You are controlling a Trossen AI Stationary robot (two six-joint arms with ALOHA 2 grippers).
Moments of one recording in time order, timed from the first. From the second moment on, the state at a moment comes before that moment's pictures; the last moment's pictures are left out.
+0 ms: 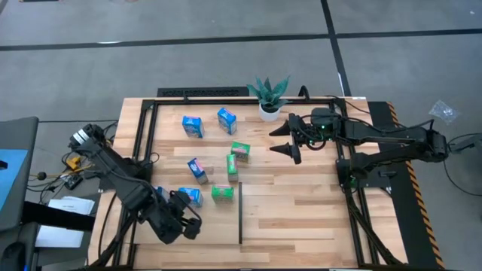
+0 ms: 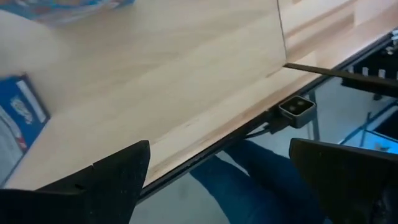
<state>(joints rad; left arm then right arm) -0.74 1.46 1.30 -0.86 -0.17 -1.90 -0.22 1.03 0.77 -0.02 -0.24 0.17</state>
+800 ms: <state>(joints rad) -0.67 1.46 1.30 -1.04 -0.02 -1.84 -0.22 1.03 0.77 -0.03 -0.24 0.17</state>
